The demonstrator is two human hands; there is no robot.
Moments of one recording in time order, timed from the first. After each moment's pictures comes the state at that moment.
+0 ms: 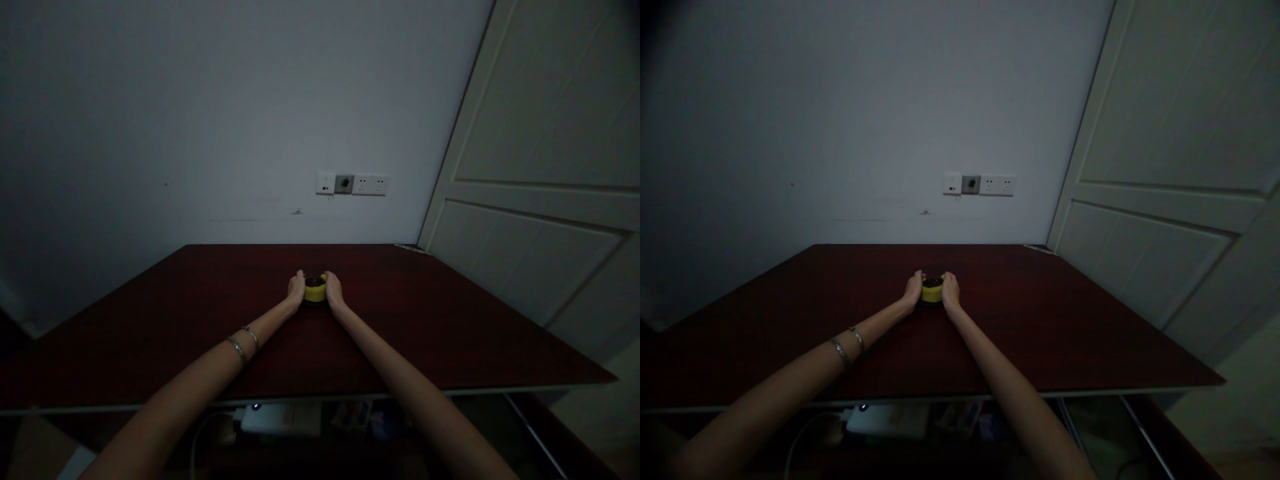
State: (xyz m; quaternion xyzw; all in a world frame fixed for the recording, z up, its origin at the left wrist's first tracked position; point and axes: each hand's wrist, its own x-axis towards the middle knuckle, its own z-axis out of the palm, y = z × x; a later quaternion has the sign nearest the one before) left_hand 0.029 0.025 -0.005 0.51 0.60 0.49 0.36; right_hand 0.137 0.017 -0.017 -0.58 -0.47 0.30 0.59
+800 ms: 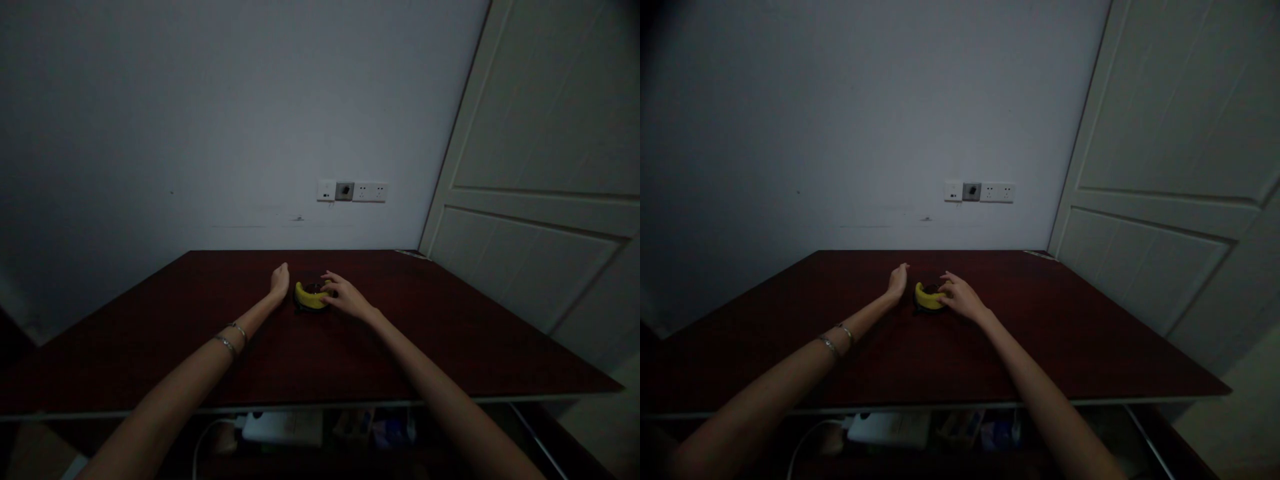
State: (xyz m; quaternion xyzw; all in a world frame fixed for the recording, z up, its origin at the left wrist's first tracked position) left_hand -0.018 0.040 0.028 0.51 0.60 0.55 0.28; right_hand 0.190 -0.027 0.029 -0.36 -0.86 0.08 0.36
